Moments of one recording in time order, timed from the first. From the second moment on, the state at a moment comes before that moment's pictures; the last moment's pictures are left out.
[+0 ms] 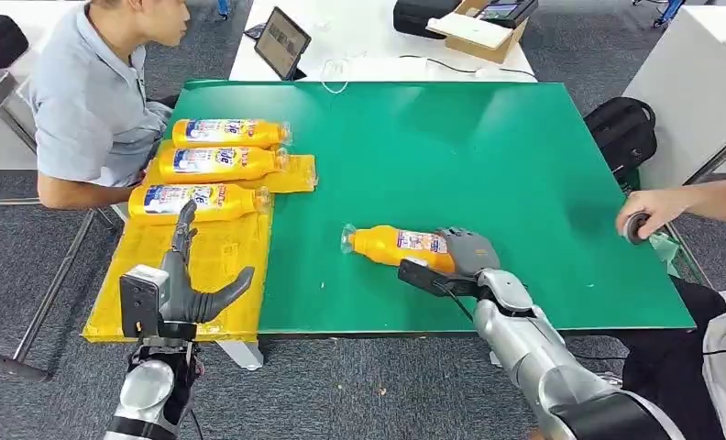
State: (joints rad) left arm -0.08 -0.12 -0.17 -1.50 -0.22 0.21 -0.36; right arm -0.63 -0.01 0.20 -0.45 1.00 -0.21 -0.25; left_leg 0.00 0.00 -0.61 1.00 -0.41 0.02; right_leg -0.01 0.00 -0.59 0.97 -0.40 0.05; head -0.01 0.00
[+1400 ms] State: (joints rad) left arm 0.01 -0.17 -0.36 -1.51 0.07 0.00 -0.46; right arm -0.21 0.25 0.51 -1.06 0.43 -0.30 -0.63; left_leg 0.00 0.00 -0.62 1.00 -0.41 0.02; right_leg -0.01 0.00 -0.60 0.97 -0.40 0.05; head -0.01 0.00
